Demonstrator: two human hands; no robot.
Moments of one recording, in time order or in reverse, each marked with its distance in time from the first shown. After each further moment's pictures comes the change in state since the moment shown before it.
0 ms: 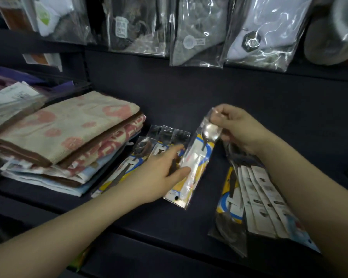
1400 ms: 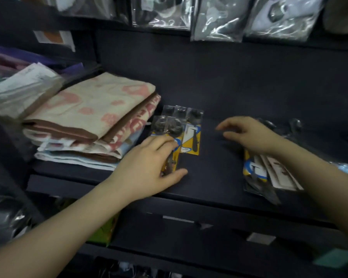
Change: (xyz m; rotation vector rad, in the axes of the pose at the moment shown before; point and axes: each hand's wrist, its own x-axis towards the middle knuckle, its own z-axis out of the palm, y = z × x) left_hand -0.069 -0.046 -0.040 0.356 0.041 0.238; right_hand -0.063 0.014 0.046 -0.856 -0.006 0.007
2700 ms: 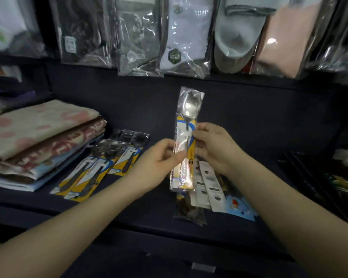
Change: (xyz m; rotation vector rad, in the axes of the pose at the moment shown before) left_hand 0.113 0.146 0.038 -0.958 0.027 -0.323; right_hand -0.041 0.043 -0.075 1.183 0.070 0.201
